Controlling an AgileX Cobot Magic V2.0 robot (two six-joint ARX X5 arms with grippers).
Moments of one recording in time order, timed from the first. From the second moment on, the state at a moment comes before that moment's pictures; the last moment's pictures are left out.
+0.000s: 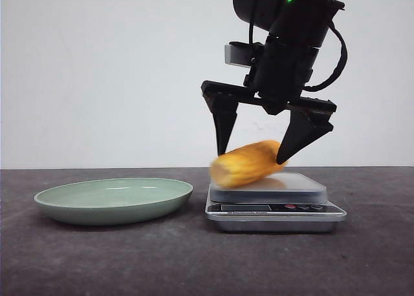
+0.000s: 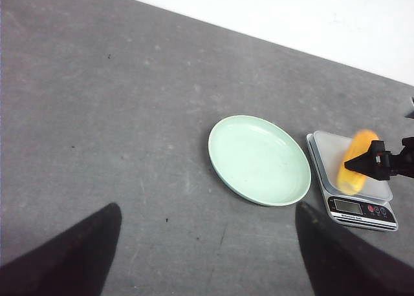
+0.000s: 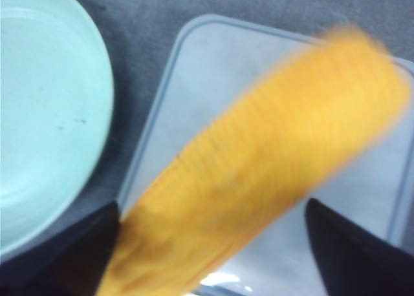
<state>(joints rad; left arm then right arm) -0.44 0.21 1.16 -1.36 -0.23 -0.44 0.62 1.68 1.16 -0.46 0.07 0.40</state>
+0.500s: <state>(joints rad) -0.44 0.21 1.16 -1.36 -0.23 -0.44 0.62 1.68 1.16 -0.51 0.08 0.40</state>
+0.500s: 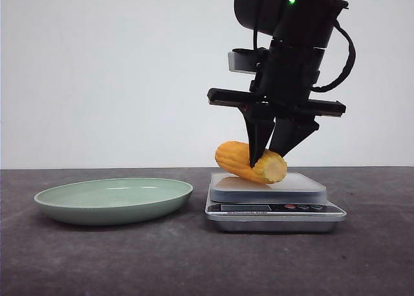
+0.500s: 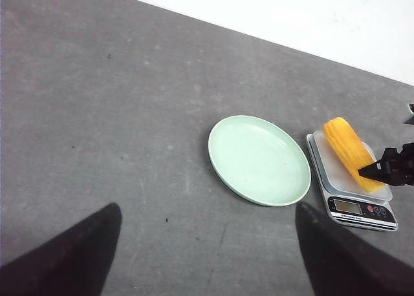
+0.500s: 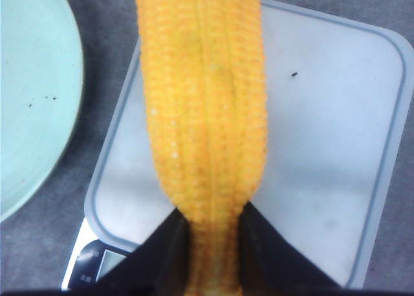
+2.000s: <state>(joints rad) -0.44 0.21 1.16 -1.35 -0.23 -0.44 0.84 1.99 1.44 -0.31 -0.03 0.40</state>
